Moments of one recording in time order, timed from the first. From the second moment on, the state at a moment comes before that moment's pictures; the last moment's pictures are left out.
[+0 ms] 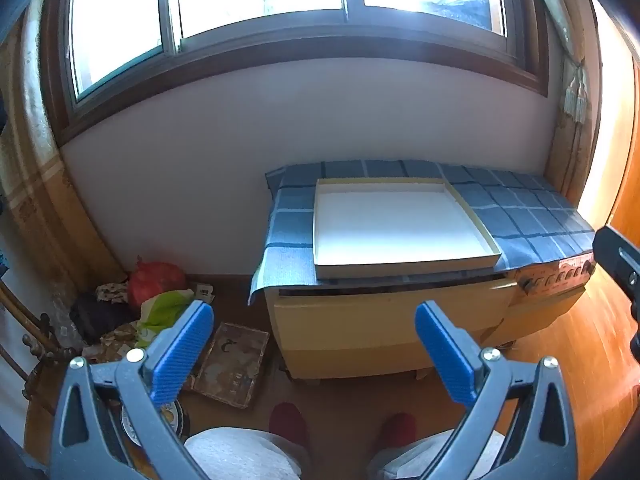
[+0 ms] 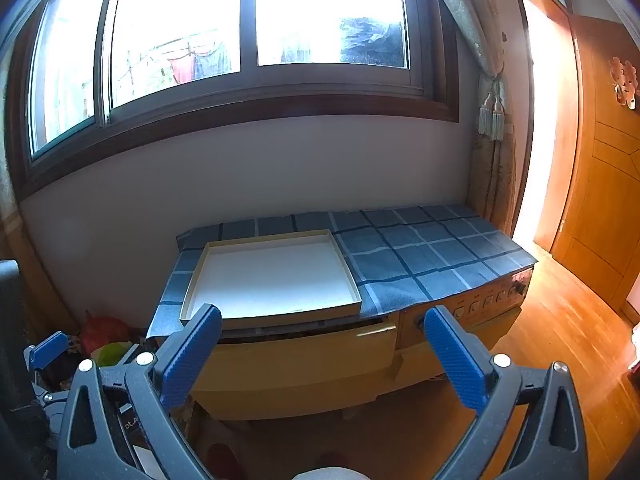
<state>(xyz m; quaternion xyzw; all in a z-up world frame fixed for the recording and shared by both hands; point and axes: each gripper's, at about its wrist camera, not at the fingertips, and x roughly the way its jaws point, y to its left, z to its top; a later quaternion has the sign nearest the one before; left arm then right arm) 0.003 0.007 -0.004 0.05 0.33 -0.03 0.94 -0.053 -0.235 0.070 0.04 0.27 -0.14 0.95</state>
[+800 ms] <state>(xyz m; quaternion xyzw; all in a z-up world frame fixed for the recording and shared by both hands) 0.001 0.008 -0.005 0.04 0.33 -0.03 0.94 -0.053 -0.232 0.068 0.04 0.27 -0.14 0.95</state>
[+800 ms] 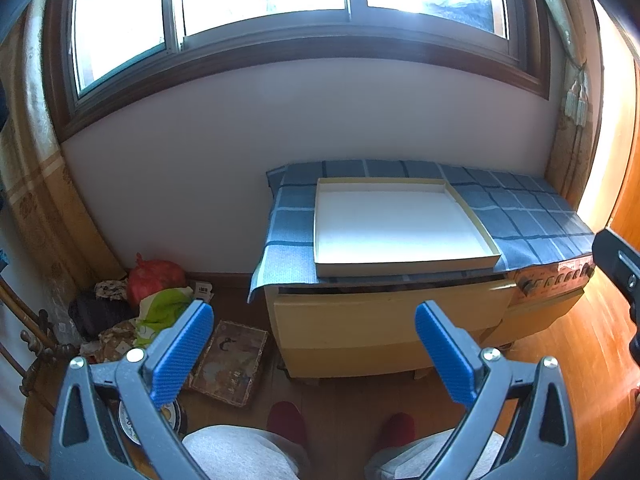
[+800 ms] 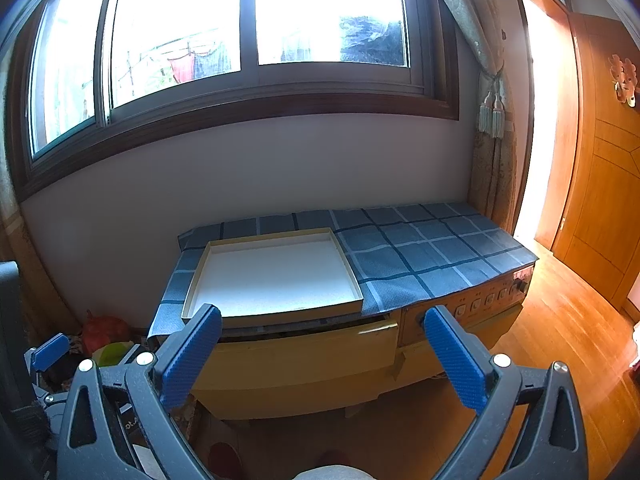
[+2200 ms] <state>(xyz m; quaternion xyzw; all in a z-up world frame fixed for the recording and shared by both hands) 0.001 0.014 -0.009 0.04 0.33 -0.03 0.94 -0.054 -0.232 0.069 0.04 0.26 -0.14 0.95</state>
